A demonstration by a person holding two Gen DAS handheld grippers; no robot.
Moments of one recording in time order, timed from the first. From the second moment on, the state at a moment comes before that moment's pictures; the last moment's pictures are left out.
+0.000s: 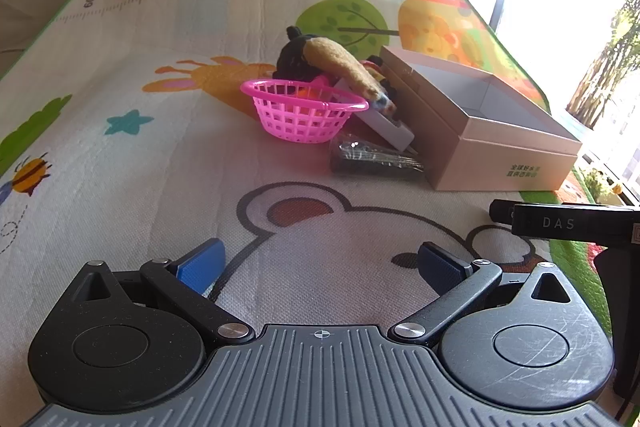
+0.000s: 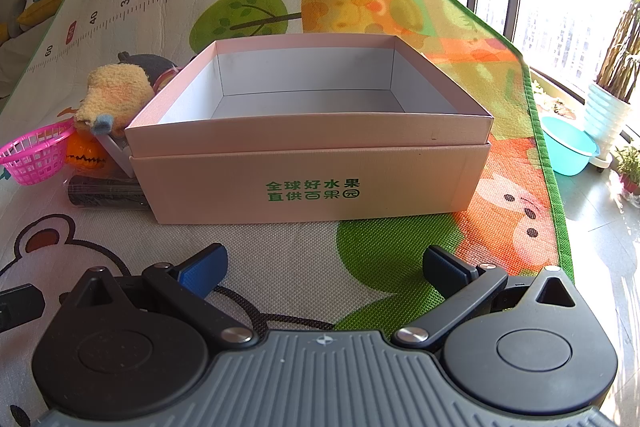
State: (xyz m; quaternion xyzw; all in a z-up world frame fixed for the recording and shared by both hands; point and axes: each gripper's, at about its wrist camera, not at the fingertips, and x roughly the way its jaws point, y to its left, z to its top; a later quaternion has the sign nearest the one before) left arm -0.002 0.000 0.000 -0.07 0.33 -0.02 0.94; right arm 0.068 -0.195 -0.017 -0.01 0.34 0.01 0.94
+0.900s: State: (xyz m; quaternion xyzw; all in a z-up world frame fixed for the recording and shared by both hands) left arm -0.002 0.003 0.000 -0.08 0.32 -0.02 0.94; right arm 0.068 -0.195 -0.018 0.00 0.34 0.01 0.94
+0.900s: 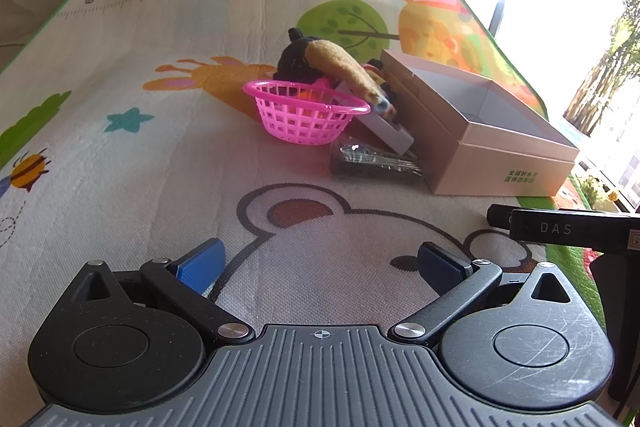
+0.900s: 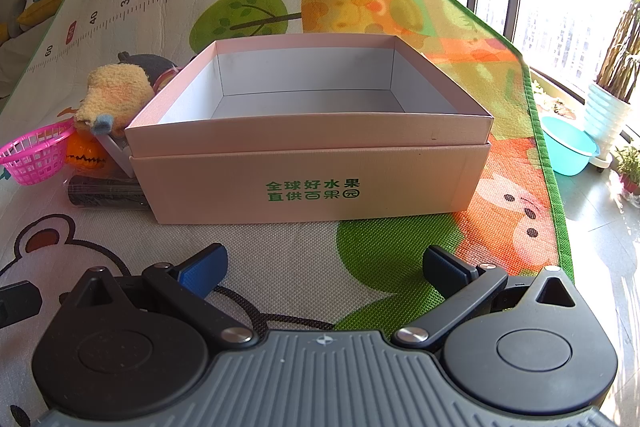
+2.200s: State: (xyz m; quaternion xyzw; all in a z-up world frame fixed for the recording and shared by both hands) left arm -0.004 0.011 -0.002 -0.10 0.31 -0.03 0.94; right arm 0.068 -0.193 -0.020 0.00 0.34 0.01 0.94
